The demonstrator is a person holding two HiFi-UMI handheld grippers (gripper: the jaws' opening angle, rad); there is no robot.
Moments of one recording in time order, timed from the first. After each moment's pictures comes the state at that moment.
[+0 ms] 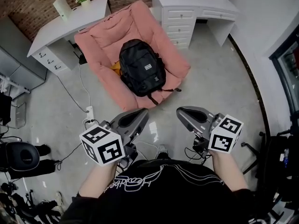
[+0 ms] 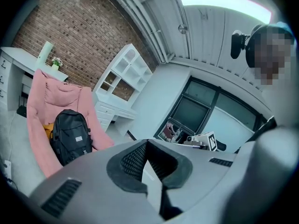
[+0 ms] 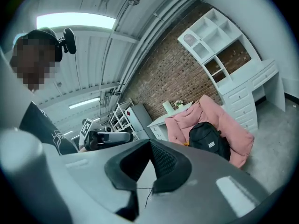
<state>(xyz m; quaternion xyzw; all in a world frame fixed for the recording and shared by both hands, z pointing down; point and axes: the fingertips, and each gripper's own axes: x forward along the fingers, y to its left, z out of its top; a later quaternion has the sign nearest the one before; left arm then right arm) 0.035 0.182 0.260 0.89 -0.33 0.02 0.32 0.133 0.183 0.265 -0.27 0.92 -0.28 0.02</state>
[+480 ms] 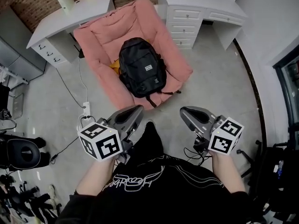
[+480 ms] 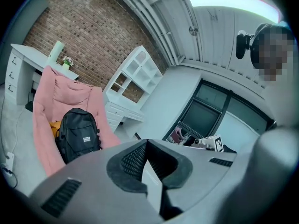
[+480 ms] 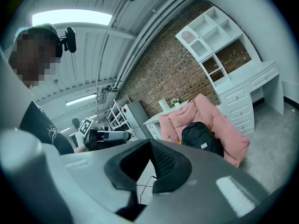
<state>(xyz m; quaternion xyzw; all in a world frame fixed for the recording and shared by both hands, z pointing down) 0.027 0.130 0.286 0.86 -0.38 0.01 0.34 0.156 0.132 0.287 -0.28 0.92 -0.28 0.00</state>
